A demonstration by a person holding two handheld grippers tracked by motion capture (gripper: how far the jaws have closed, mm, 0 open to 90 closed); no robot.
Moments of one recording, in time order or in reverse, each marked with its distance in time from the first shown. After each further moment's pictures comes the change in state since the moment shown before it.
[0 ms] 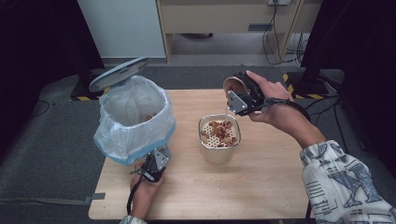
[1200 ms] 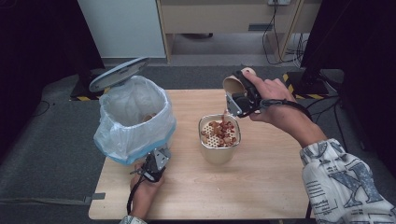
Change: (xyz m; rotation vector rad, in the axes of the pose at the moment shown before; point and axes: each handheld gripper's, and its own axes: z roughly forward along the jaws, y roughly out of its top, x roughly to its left) left arm 0.000 0.000 0.000 -0.001 0.001 0.000; right arm -0.001 0.008 -0.002 0.042 -0.051 -0.153
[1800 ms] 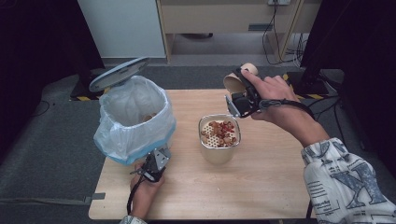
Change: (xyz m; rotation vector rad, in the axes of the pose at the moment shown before) left arm 0.000 0.000 0.000 0.000 0.001 -0.001; right arm -0.005 0.003 -0.005 0.037 -0.052 -0.110
